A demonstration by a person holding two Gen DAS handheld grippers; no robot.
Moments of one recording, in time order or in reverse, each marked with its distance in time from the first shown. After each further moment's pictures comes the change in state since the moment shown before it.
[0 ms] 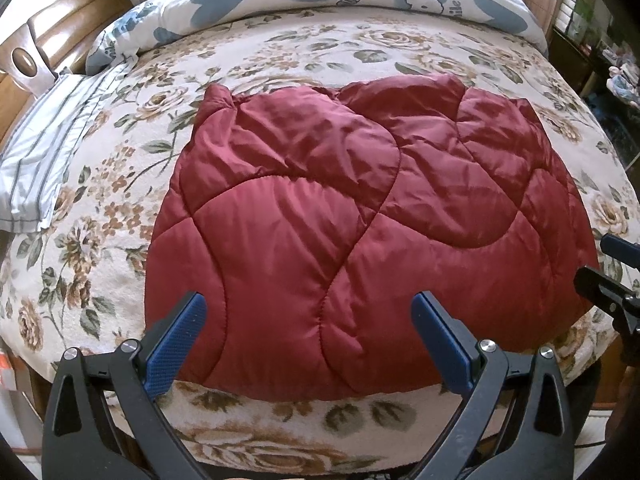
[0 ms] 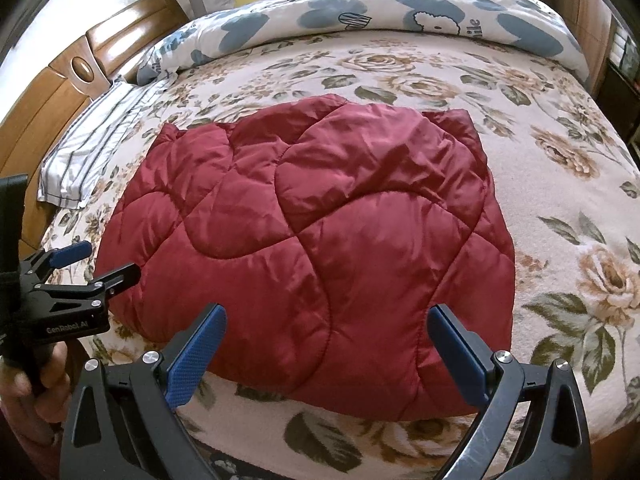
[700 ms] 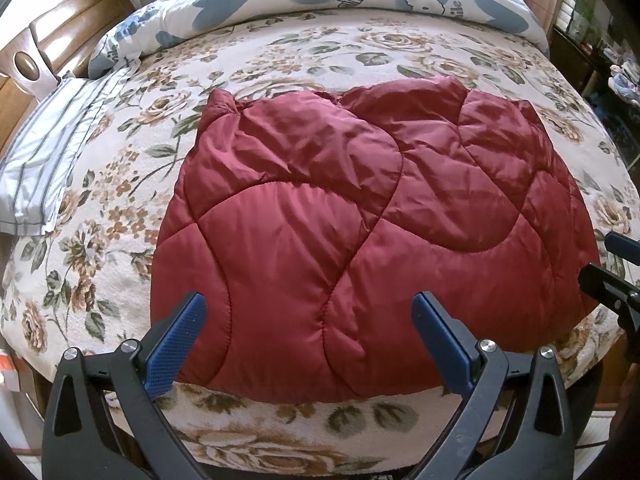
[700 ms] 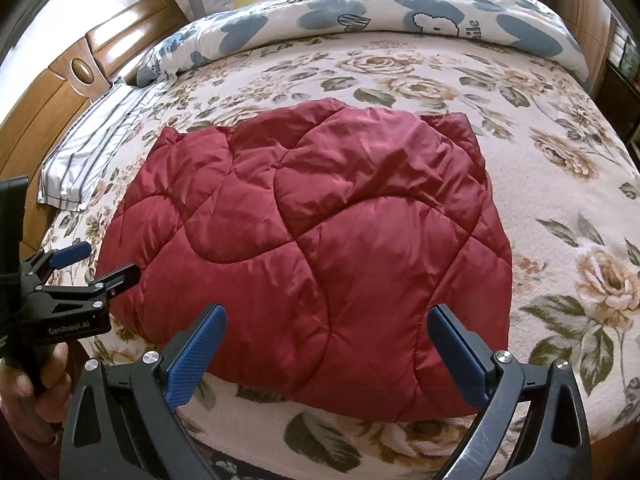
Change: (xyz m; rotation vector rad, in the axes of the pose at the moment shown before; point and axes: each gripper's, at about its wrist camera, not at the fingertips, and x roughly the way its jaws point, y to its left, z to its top) left arm -0.001 0.000 0.002 0.005 -0.004 0.009; right arm -0.001 0.002 0.001 -0.003 -0.001 -0.001
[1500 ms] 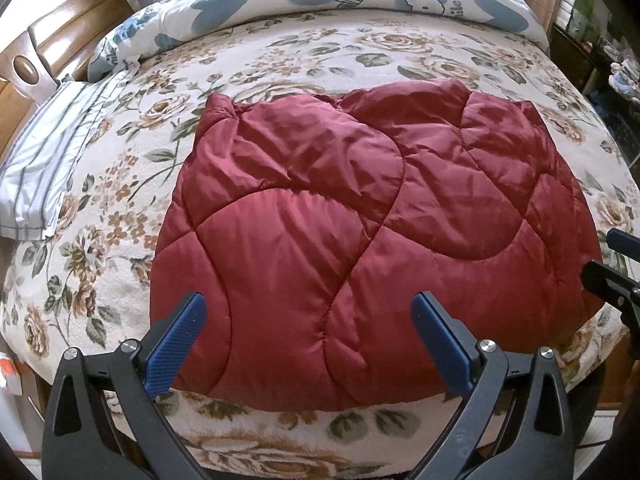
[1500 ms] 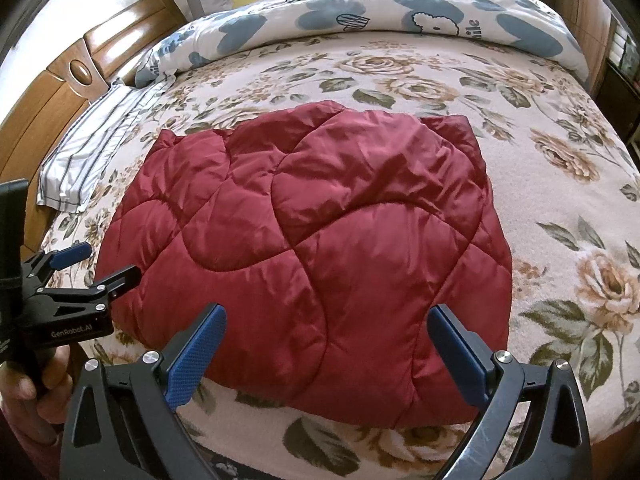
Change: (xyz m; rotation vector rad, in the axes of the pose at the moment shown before) left arm 0.001 -0.001 0.006 0.010 -0.005 0.011; right arm 0.000 -0.001 0.003 0.000 0.004 0.000
